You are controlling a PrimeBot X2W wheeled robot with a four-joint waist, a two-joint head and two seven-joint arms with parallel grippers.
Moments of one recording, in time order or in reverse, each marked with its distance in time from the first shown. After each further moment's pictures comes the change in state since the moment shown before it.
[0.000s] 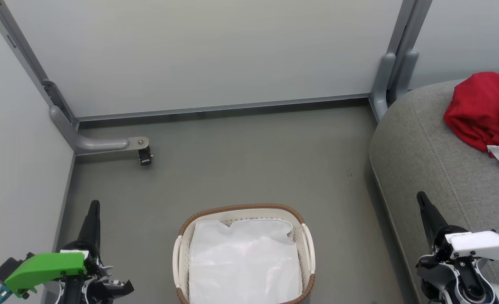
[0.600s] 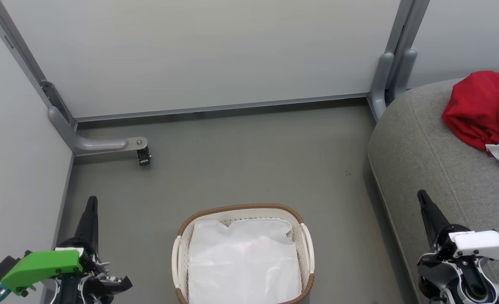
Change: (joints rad) left arm -0.010 -0.001 0.011 -0.006 -0.052 -0.005 0.012; right arm -0.002 -0.001 -0.006 -0.005 0.057 0.000 0.016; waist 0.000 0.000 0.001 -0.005
